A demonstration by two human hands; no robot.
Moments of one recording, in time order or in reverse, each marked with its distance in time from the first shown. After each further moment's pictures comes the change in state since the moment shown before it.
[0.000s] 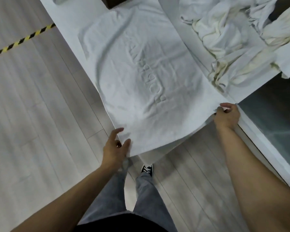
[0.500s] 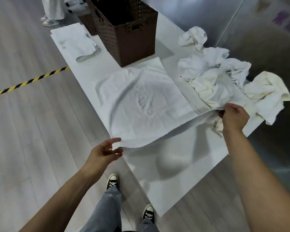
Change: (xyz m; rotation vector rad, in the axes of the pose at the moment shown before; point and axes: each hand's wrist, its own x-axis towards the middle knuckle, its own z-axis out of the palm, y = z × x) left_hand 0.067 0.091 -0.135 -0.468 -0.285 0.134; right_hand 0.005 -0.191 0.043 0.316 0.114 -0.094
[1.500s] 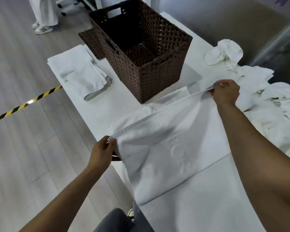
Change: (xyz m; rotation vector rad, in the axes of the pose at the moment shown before) left_hand 0.313 0.172 -0.138 0.190 0.139 0.018; right_hand 0.100 -0.086 0.402 -0.236 -0.091 -0.091
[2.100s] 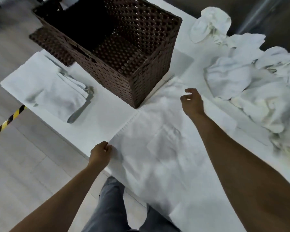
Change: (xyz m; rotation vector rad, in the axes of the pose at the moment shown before) left_hand 0.179 -0.011 -0.037 0.735 -0.104 -0.122; right_hand -0.044 0.053 0.122 -0.301 -0.186 0.102
